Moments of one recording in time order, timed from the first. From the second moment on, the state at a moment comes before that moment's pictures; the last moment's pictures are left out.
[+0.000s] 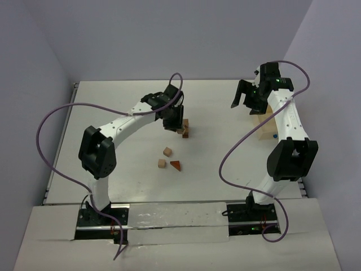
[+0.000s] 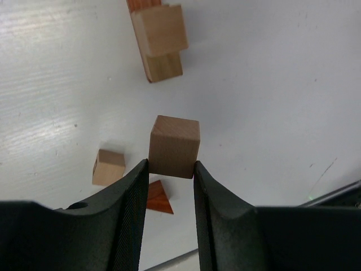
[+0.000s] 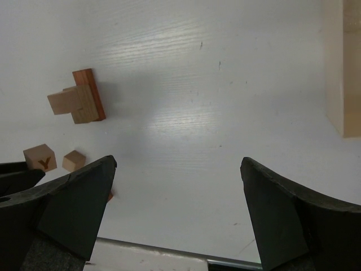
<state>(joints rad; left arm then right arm) -0.71 1.93 1.73 -0.83 0.04 -0.57 -0.06 1.67 1.68 -1.04 -0.21 0.26</state>
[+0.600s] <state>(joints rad) -0.80 2.12 1.95 -0.93 -0.18 -0.59 -0.06 1.67 1.67 -1.04 -0.23 0.26</state>
